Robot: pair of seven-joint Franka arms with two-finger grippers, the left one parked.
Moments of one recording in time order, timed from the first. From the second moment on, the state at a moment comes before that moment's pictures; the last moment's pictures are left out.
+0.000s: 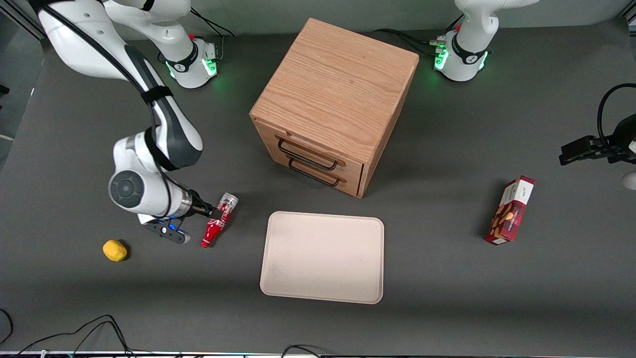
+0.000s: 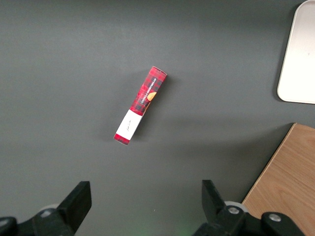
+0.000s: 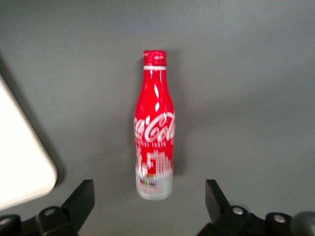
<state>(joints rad) 0.09 0.49 0.19 -1.78 -0.05 2.15 0.75</state>
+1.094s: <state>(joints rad) 0.10 0.63 0.19 -1.84 -0.21 2.38 0.93</state>
